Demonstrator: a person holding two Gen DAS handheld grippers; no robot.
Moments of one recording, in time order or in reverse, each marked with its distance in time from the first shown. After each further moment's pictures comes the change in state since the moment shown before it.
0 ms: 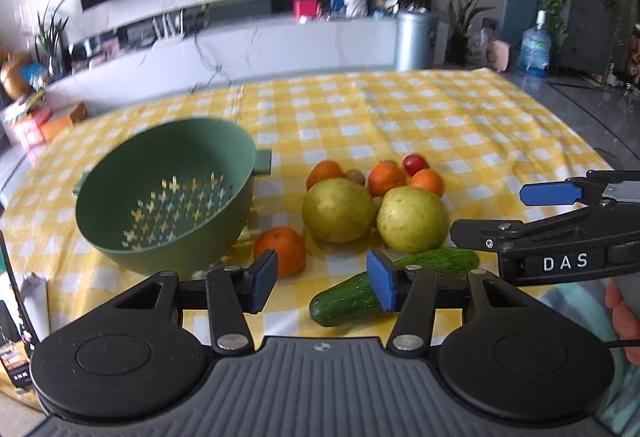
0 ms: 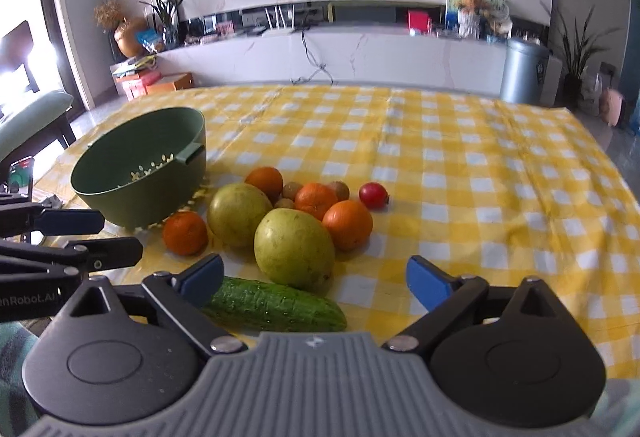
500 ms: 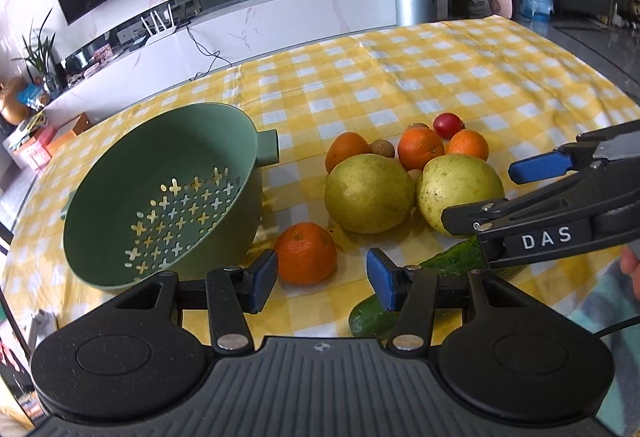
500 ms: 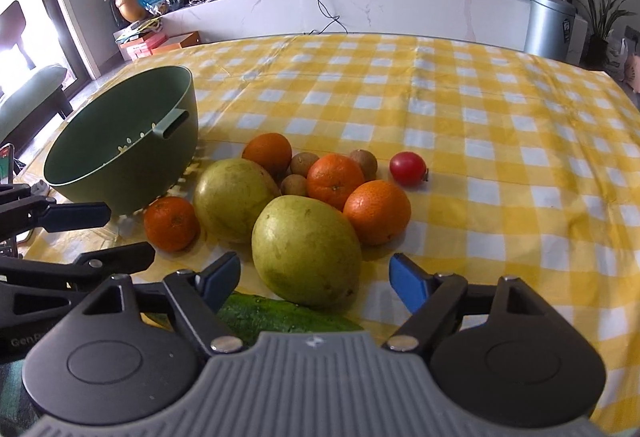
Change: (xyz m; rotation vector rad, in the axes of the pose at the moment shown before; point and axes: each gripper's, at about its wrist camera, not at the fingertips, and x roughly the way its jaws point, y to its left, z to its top) left arm 0.045 -0.001 0.005 0.150 0.074 0.066; right arm 0.069 0.002 0.010 0.005 0.124 0.035
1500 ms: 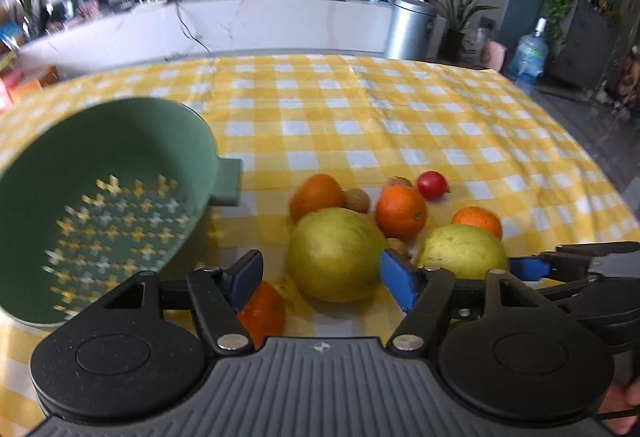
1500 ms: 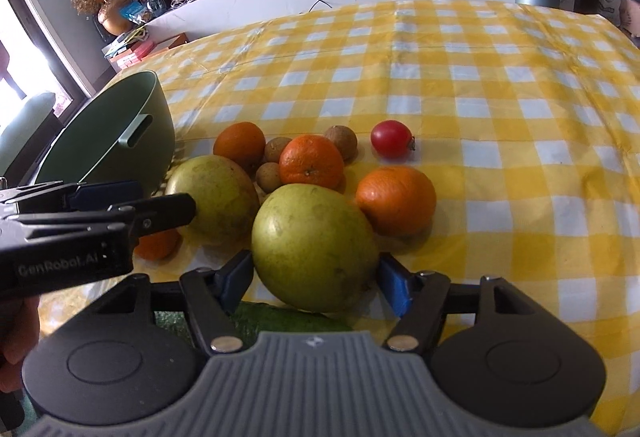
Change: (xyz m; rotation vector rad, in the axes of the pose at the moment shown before) left arm 0.042 0.017 0.026 -0.221 -0.032 -0.206; right arm 0.016 -0.023 0.002 0.115 0.040 0.035
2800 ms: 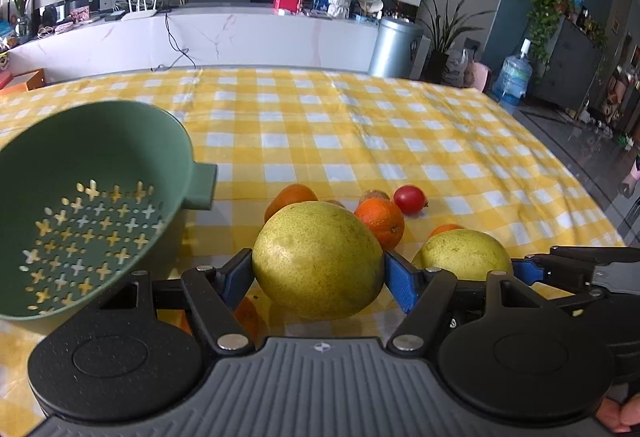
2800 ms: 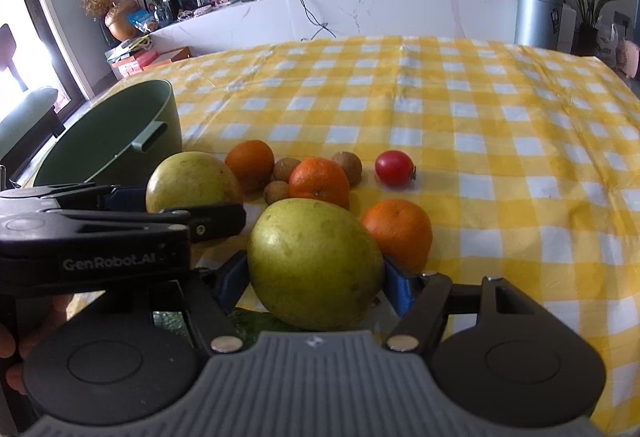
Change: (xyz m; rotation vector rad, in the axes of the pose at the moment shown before) left arm -0.009 -0.003 -0.007 -0.019 -0.086 -0.033; right arm -0.016 0.014 -0.007 -0.073 -0.100 -0.034
